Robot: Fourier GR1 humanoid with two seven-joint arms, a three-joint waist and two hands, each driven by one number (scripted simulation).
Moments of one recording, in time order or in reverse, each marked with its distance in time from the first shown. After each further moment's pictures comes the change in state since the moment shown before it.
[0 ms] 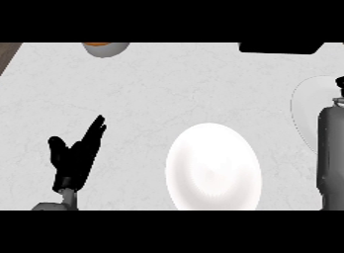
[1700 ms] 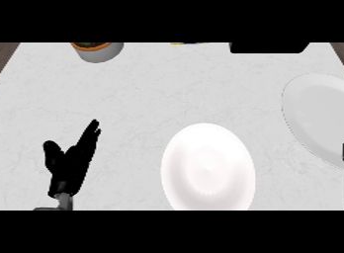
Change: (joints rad) left arm 0.033 -0.004 0.031 0.004 -0.007 0.000 -0.012; right arm 0.122 -0.128 -0.294 0.333 -0.985 -0.618 -0.626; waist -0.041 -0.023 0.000
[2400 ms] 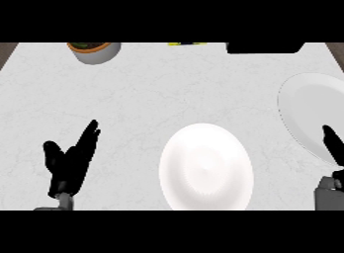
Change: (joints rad) left arm -0.001 -0.010 0.013 0.012 -0.009 0.001 -0.007; right arm 0.440 0.237 0.451 -0.589 -0.384 -0.020 -0.076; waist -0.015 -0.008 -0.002
